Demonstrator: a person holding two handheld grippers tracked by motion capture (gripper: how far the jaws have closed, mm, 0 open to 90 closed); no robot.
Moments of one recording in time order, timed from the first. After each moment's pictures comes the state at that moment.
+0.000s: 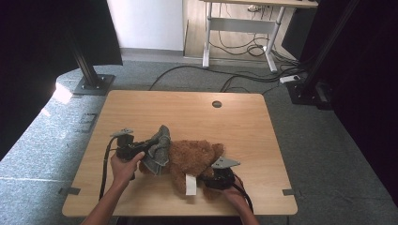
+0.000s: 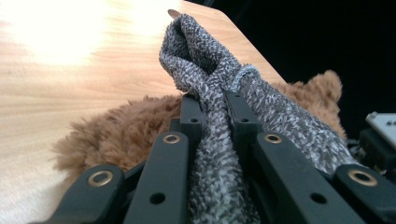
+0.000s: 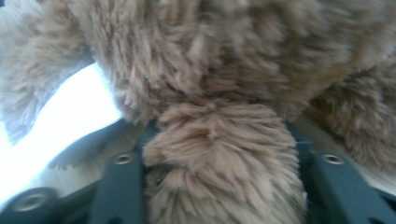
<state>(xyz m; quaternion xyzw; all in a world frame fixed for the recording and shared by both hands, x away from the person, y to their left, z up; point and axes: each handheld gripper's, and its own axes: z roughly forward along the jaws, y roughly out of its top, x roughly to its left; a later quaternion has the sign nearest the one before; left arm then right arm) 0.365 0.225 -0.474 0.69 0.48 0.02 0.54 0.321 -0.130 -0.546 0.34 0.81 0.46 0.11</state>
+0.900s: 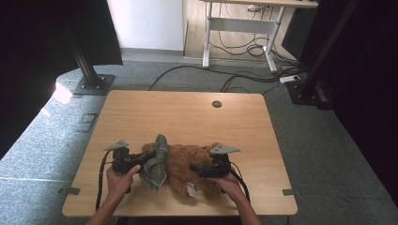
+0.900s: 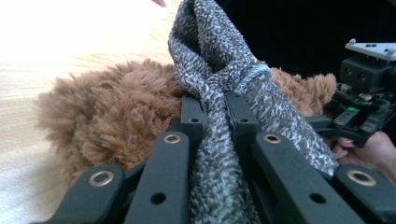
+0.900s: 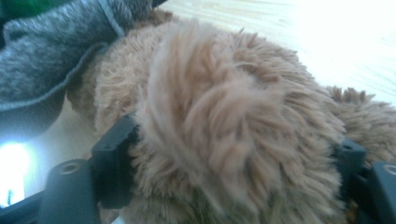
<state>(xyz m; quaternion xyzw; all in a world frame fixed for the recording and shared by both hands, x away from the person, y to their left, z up) 0.331 0.234 -0.489 0.69 0.46 0.00 0.56 0.342 -0.116 -0.510 0.36 0.77 0.51 0.06</state>
